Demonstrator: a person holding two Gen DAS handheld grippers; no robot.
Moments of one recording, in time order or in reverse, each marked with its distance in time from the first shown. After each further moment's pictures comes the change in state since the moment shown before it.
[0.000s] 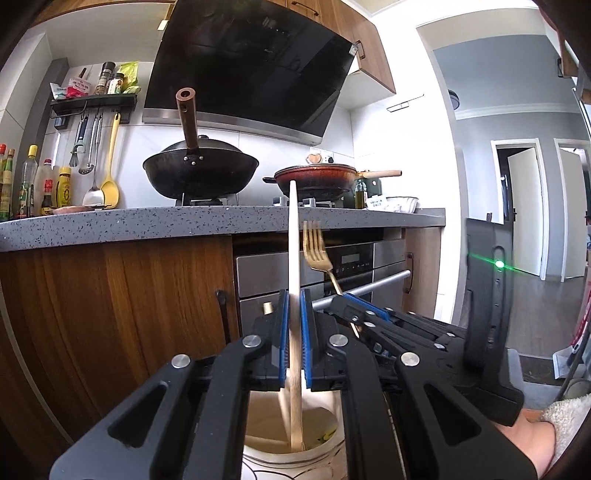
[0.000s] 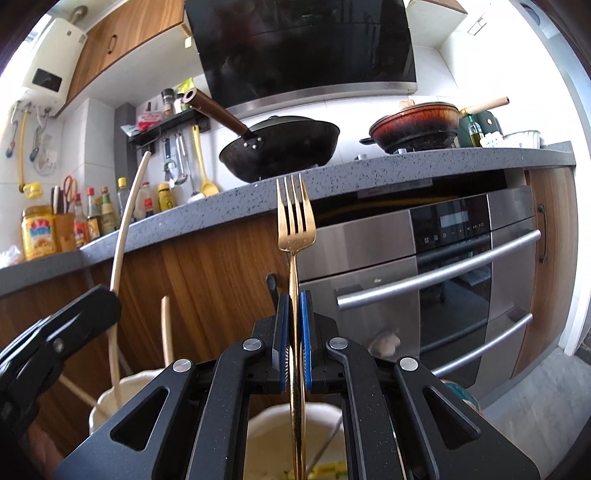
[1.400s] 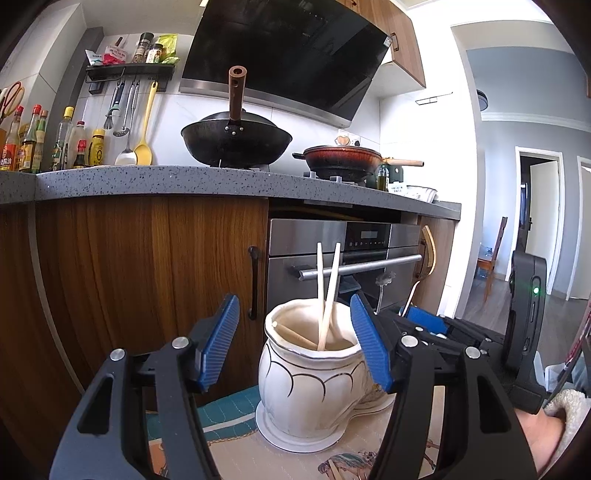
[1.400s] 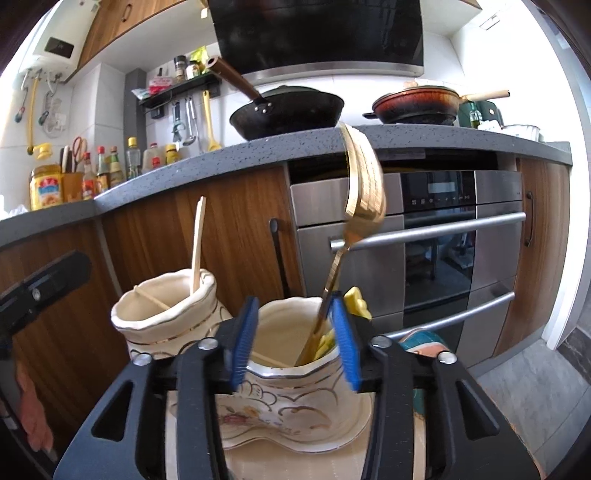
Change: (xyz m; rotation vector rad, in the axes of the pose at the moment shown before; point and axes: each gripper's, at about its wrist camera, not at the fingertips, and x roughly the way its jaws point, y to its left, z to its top) left arm -0.052 0.022 -0.019 -0.096 0.098 0.066; right arm -0.049 0.004 -0.036 -0.060 0.111 -0.019
